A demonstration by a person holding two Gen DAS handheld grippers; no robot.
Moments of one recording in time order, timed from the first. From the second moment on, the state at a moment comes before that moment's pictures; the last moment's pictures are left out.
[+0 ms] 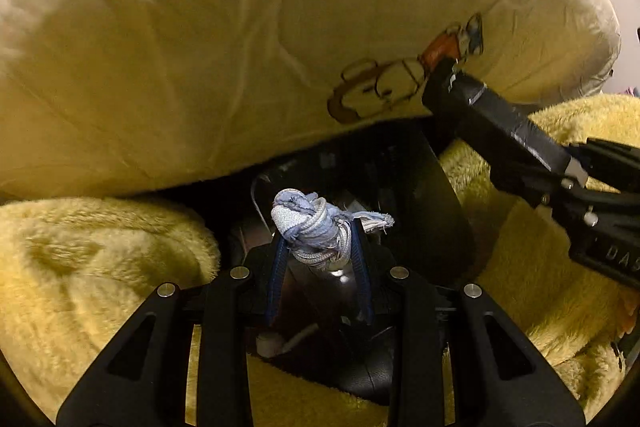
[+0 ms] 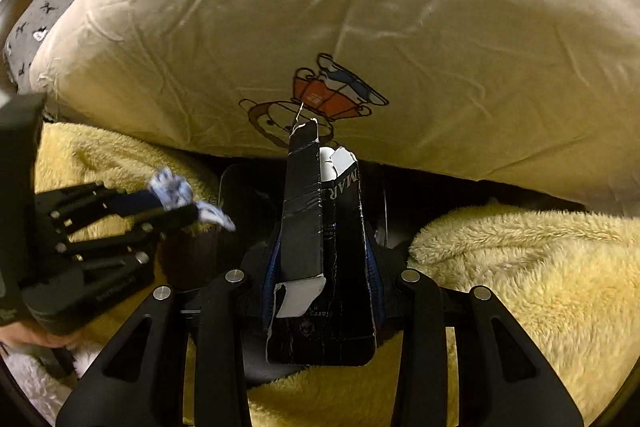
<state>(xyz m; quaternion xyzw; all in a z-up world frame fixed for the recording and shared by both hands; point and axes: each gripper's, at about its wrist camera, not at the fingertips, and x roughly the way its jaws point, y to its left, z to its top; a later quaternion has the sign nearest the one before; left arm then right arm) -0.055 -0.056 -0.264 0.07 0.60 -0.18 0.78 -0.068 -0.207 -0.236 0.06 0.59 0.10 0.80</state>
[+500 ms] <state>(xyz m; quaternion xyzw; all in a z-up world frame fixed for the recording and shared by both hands) -0.050 -0.054 -0.252 0.08 0.59 -0.17 0.79 -0.061 -0.225 -0.227 0.07 0.57 0.09 0.81</state>
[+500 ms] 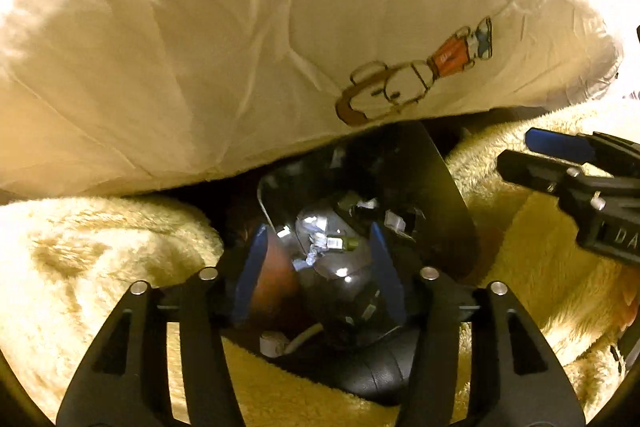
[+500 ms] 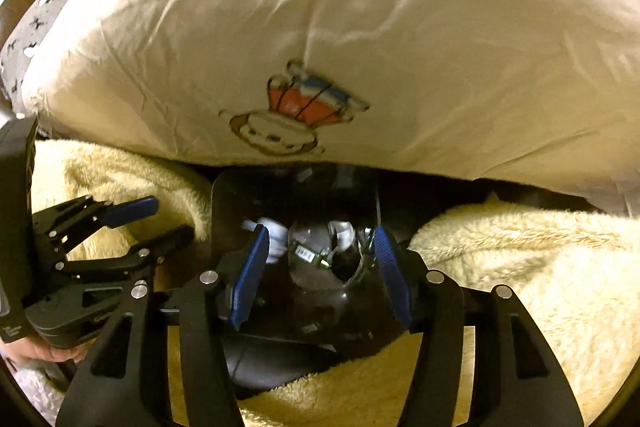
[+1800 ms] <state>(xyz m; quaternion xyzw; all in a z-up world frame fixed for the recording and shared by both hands) 0.092 -0.011 -0.092 0.09 0.37 -0.09 0.92 0.149 -0.192 -0.078 0.03 0.37 0.10 0.92</state>
